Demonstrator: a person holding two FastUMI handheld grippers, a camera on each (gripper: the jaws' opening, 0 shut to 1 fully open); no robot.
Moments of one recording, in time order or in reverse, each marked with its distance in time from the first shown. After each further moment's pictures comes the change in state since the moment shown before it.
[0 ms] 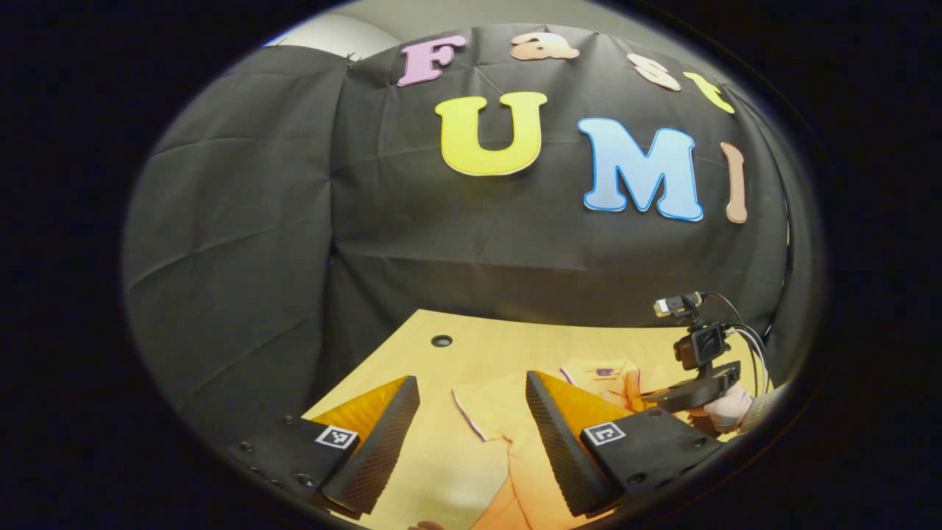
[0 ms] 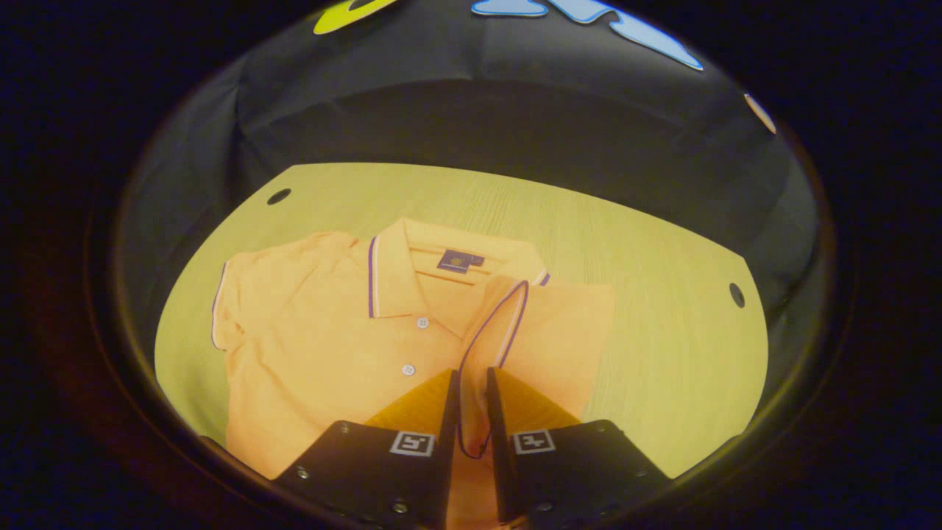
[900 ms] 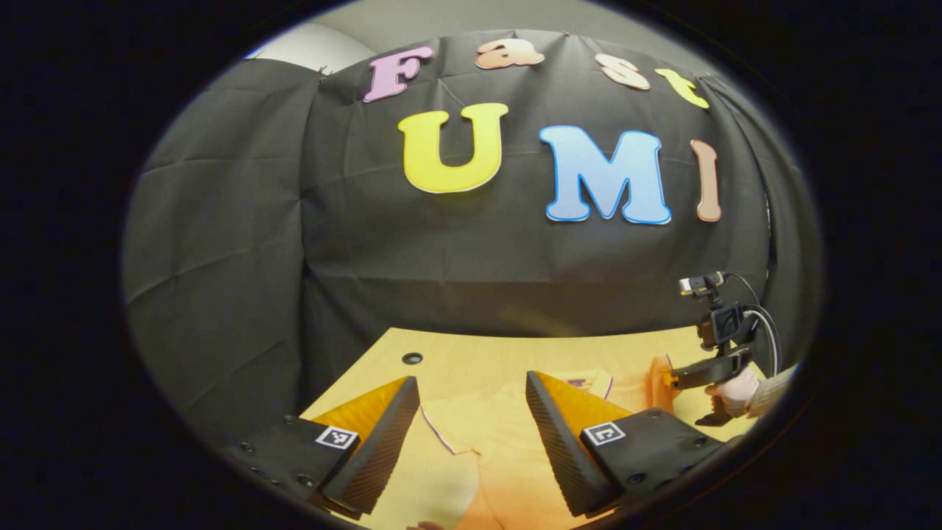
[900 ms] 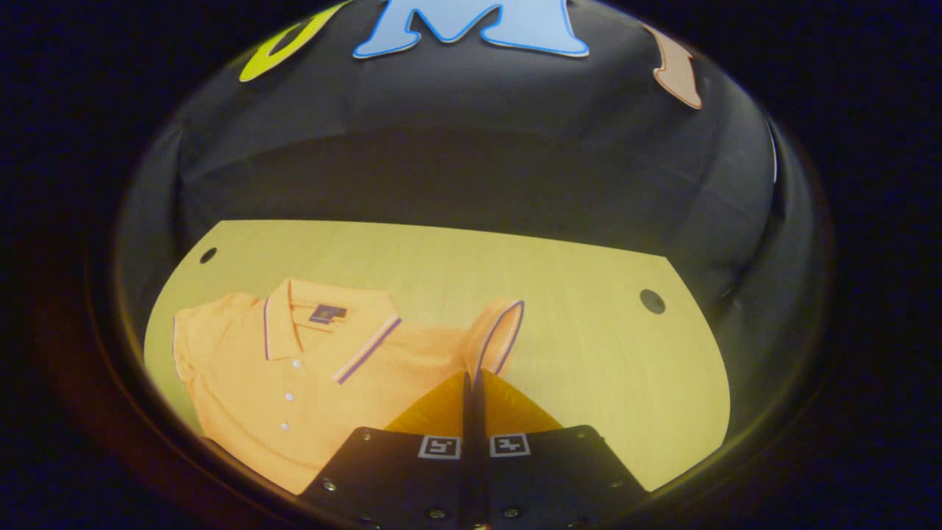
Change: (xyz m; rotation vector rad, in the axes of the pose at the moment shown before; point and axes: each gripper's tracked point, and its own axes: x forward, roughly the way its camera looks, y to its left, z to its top) left arm -0.007 -0.048 0.025 0.063 -0.055 -0.074; right arm -0.025 -0.108 0.031 0.106 -0.144 -0.176
